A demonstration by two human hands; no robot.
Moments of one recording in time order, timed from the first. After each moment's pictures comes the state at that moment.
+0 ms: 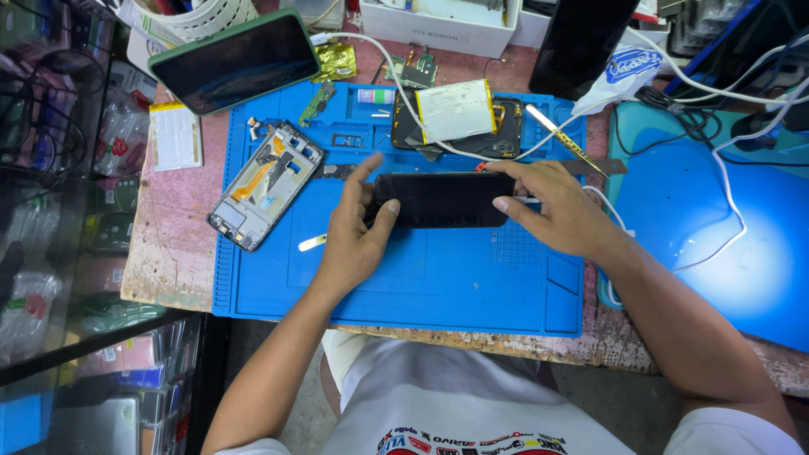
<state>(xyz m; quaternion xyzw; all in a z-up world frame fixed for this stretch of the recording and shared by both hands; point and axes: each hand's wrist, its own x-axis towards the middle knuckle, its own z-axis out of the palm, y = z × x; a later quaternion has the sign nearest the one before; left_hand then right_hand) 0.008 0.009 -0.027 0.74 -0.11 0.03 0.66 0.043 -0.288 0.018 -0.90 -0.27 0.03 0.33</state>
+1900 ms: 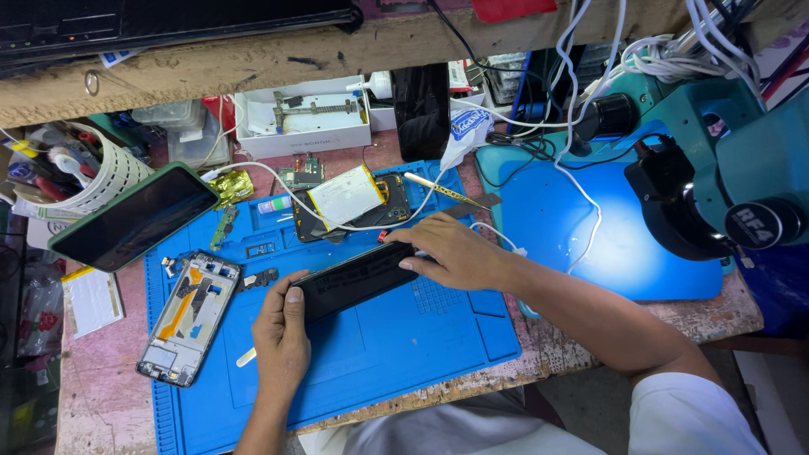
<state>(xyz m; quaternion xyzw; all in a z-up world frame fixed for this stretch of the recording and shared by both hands) 0.005 0.003 -0.036 0.77 -0.03 0.05 0.64 0.043 -0.297 0.005 -0.89 -0.33 -0.04 0.31</state>
